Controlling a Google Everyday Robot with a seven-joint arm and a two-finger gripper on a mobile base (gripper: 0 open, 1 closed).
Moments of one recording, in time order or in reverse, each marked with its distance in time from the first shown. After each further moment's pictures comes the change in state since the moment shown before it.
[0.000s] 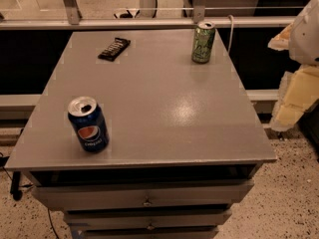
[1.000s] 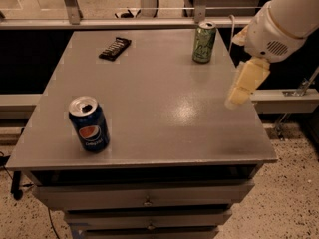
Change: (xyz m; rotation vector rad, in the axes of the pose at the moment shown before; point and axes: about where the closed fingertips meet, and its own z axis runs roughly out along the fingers) arm -0.051 -0.057 0.061 0.005 -0.161 0.002
